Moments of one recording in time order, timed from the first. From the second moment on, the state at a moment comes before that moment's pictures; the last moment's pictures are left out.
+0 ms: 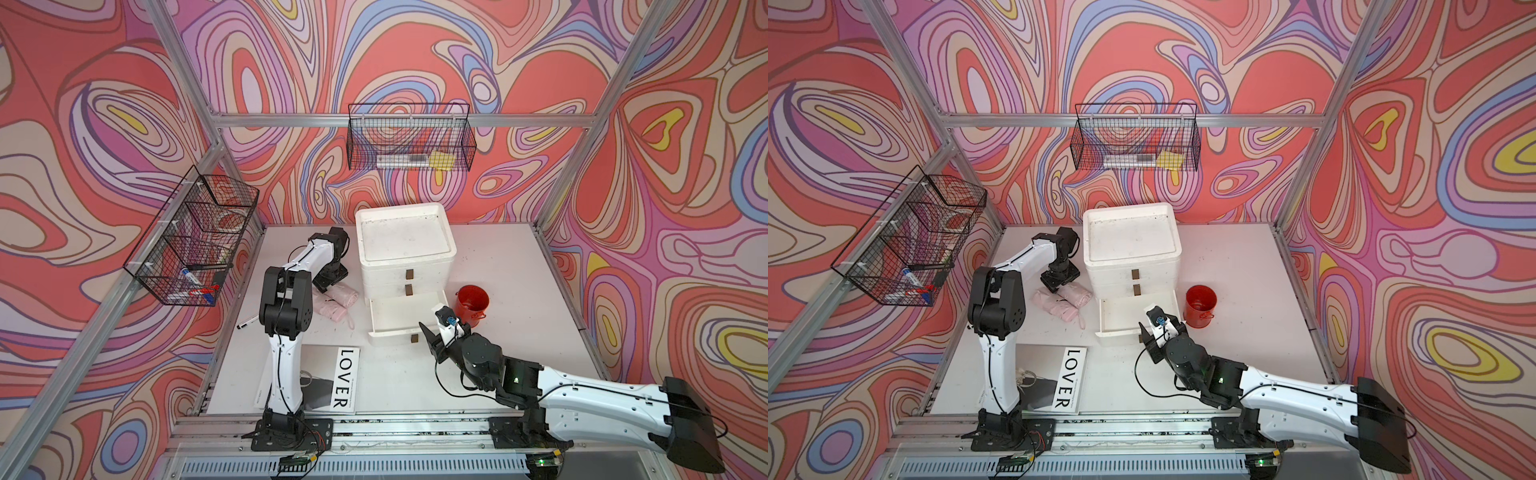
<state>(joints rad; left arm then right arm) -0.16 2.20 1.75 -1.03 -0.22 -1.00 1.15 0.97 0.52 0.17 0.59 0.02</state>
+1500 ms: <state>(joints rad) -0.40 0.86 0.72 0.10 -0.04 -0.67 1.14 1.12 0.73 0.30 0.33 0.05</state>
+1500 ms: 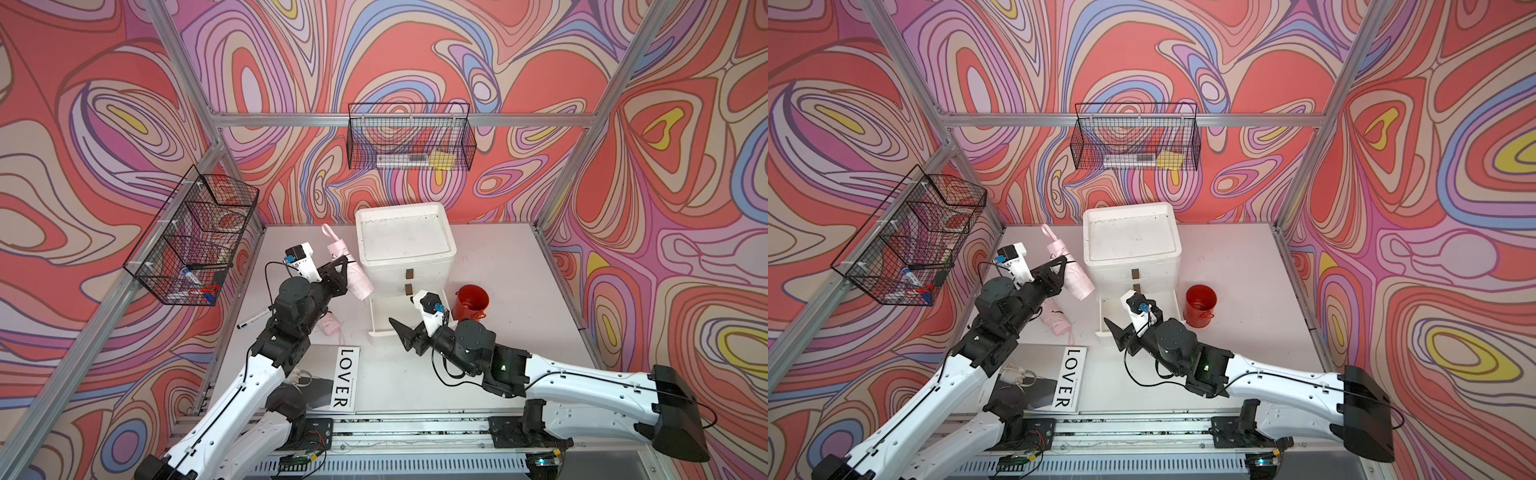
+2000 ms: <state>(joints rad) -0.56 0.84 0.72 0.30 0.18 -0.70 1.13 1.24 0.91 0.29 0.27 0.04</state>
